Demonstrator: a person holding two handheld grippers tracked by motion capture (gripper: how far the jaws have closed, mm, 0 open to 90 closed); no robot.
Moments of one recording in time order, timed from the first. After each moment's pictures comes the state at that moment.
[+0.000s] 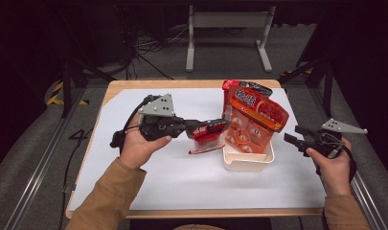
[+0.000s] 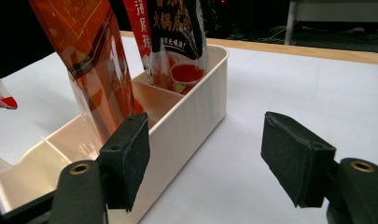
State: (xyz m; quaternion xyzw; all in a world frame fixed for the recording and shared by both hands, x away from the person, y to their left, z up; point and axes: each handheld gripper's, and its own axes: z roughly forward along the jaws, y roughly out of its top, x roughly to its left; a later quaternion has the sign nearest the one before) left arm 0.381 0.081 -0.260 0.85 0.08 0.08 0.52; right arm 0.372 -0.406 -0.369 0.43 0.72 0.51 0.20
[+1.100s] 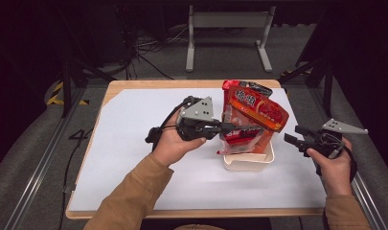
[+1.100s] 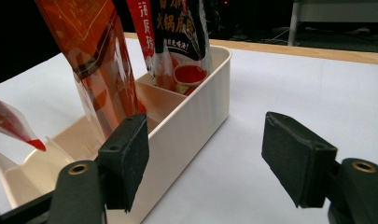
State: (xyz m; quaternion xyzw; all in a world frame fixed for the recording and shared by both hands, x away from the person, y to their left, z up) left arm 0.388 0.005 -0.266 0.84 0.00 0.08 0.53; right arm 0.372 -0.407 -0.369 0.43 0.72 0.51 0.20
